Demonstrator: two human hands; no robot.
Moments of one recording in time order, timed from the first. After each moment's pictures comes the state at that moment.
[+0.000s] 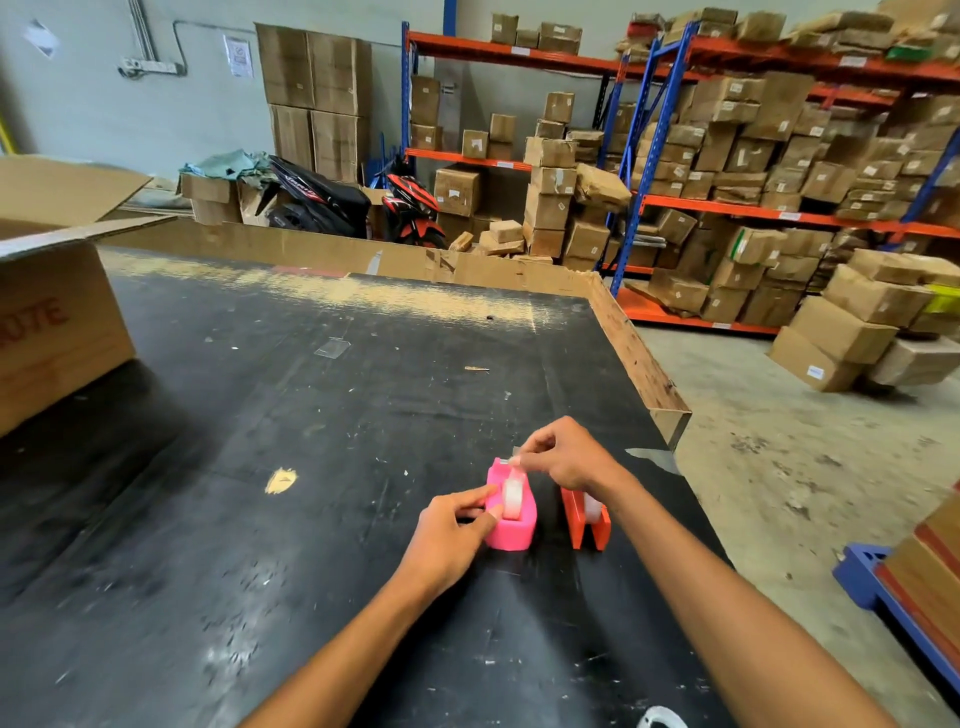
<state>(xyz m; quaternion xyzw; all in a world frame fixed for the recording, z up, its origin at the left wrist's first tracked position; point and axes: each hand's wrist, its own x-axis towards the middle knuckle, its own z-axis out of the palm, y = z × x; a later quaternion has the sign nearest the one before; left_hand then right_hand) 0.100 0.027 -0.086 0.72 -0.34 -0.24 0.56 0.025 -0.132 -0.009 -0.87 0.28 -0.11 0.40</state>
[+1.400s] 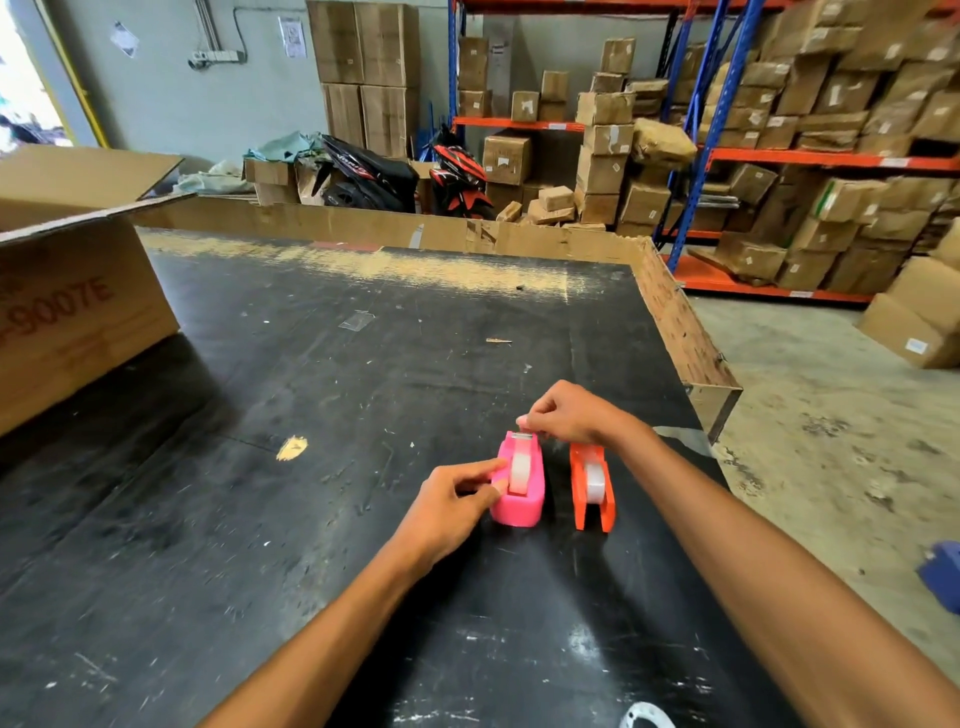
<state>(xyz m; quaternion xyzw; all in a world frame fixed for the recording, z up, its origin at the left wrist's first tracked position) 0.093 0.023 -0.078 0.74 -0.32 -0.24 0.54 0.047 -0.176 -0.015 -0.92 0.21 0.01 0.33</state>
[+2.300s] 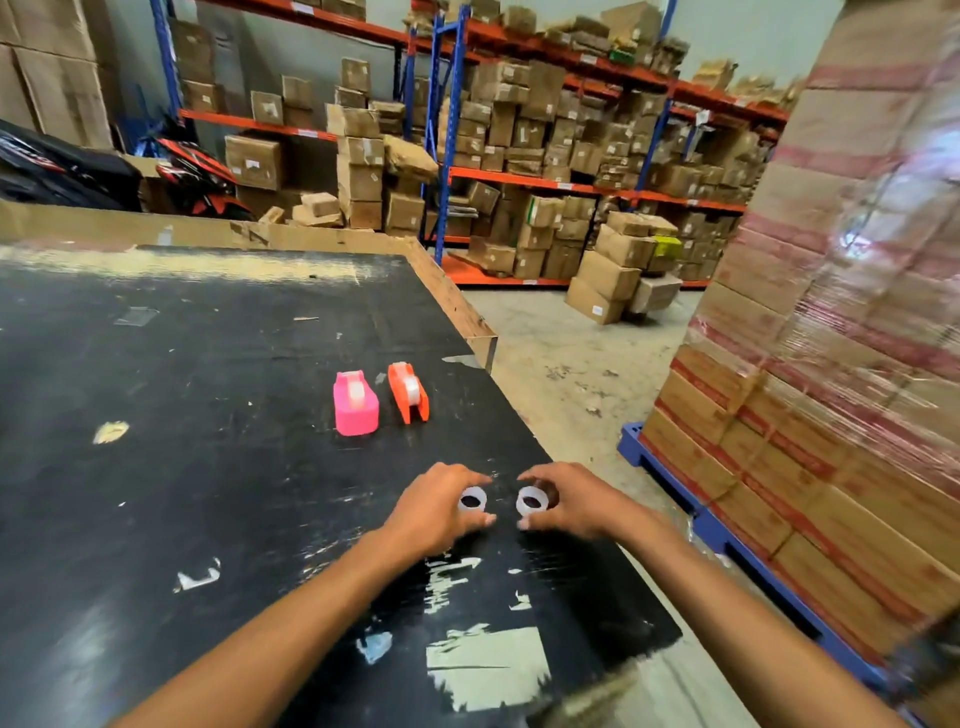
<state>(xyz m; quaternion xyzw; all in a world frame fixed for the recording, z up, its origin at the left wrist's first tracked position) -0.067 0.063 -0.068 0.68 -0.67 -0.16 0.25 -0.250 -0.016 -0.029 -0.87 0.43 -0.02 0.23</state>
